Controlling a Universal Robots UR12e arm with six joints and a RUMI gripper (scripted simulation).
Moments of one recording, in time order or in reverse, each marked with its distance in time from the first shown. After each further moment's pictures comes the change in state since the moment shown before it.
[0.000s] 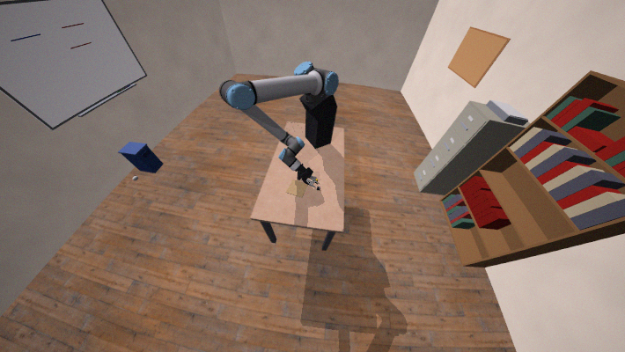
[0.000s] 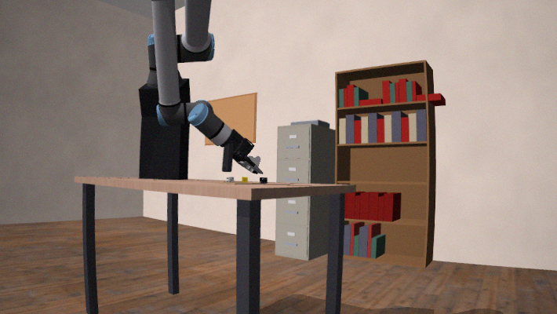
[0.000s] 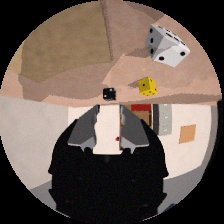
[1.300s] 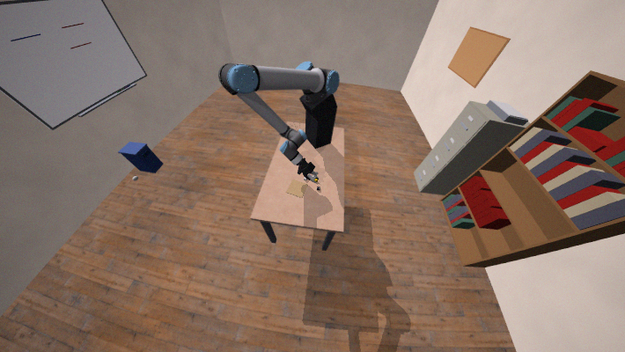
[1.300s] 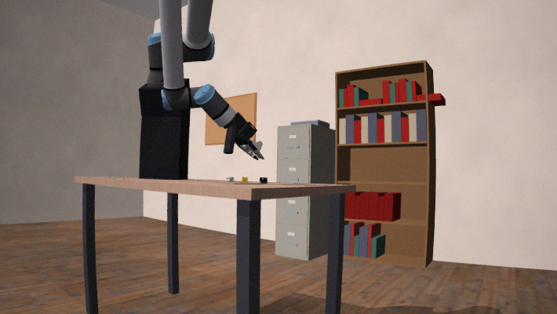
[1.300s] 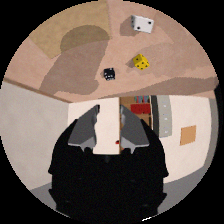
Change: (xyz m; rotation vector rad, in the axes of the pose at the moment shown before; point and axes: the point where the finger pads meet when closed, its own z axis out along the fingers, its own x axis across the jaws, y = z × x) arm 0.000 0.053 -0.033 0.078 0.004 -0.002
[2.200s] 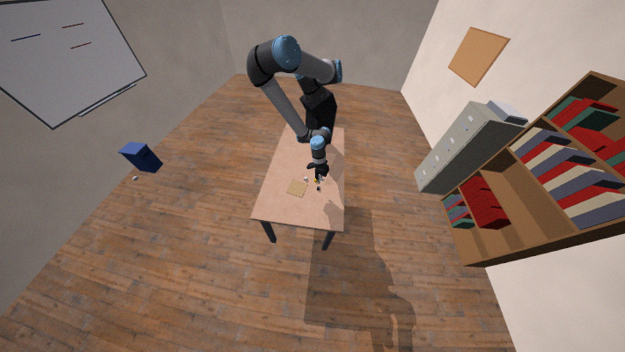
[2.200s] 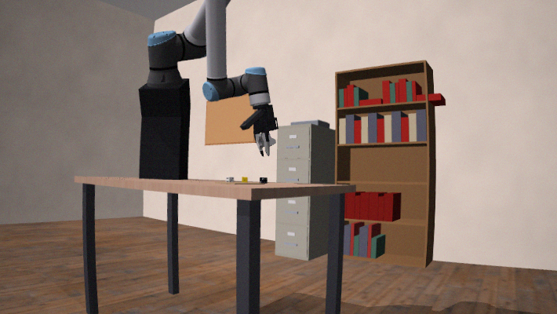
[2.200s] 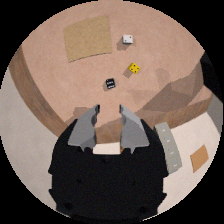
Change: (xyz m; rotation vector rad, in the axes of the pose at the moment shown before) arm -0.001 0.037 0.011 0.679 -0.011 -0.004
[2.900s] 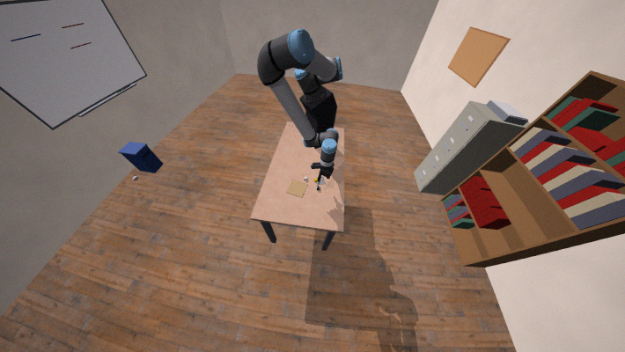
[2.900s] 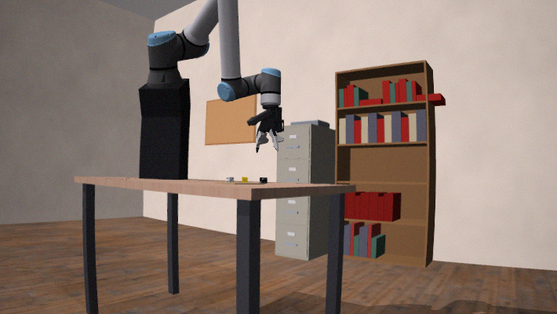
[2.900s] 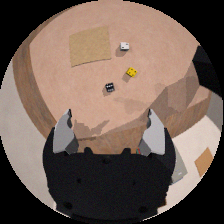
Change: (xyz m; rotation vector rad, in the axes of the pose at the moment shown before) arm 0.001 0.010 -0.001 0.203 0.010 0.003
